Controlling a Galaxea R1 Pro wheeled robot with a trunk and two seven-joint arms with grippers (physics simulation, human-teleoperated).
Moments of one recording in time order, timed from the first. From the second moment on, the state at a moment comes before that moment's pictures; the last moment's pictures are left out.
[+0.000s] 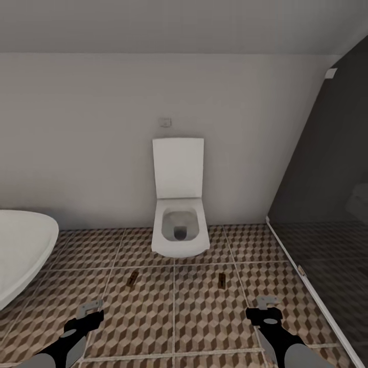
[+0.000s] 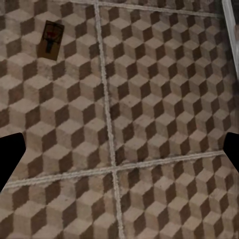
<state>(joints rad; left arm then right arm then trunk) -0.59 0.17 -0.23 -0.13 0.45 -0.17 0.12 -0.62 -0.02 -0.26 -0.17 0.35 -0.05 -0.21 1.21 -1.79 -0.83</state>
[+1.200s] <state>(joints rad) -0.59 0.17 -0.23 -0.03 0.46 -0.18 0.12 -0.62 -0.03 -0.26 -0.09 0.35 -0.05 -0.21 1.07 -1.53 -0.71</state>
